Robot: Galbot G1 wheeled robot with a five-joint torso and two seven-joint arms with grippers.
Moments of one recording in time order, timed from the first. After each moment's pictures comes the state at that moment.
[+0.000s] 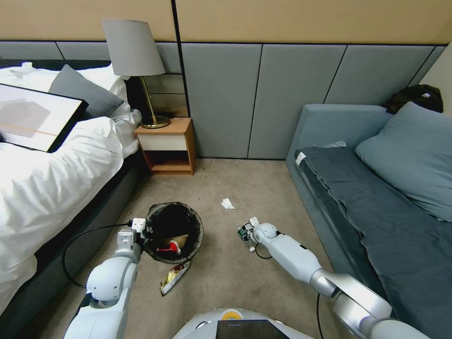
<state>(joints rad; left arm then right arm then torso) 1.47 -1.29 -0.75 -2.21 -0.09 0.74 0.00 -0.61 1.13 -0.28 1.20 0.77 -0.73 0.07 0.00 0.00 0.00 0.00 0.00</state>
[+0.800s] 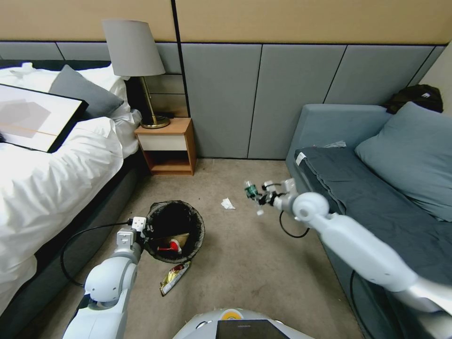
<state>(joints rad) 1.45 -1.31 -0.73 -2.20 -0.07 0.74 0.02 -0.45 0.72 -0.09 2.11 1.45 -0.74 0.33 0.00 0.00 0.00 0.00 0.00</state>
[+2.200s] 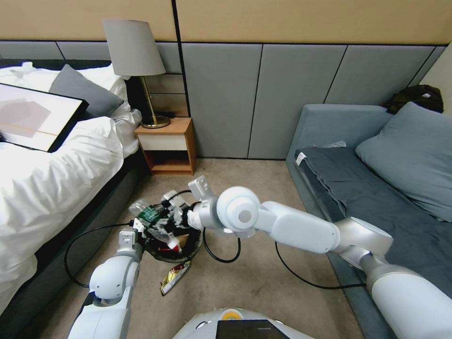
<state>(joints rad) 1.44 -1.33 -0.74 -2.17 -0.06 0.74 0.02 -0.13 1.16 -0.67 2.04 1.73 -0.74 0.60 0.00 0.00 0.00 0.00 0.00</state>
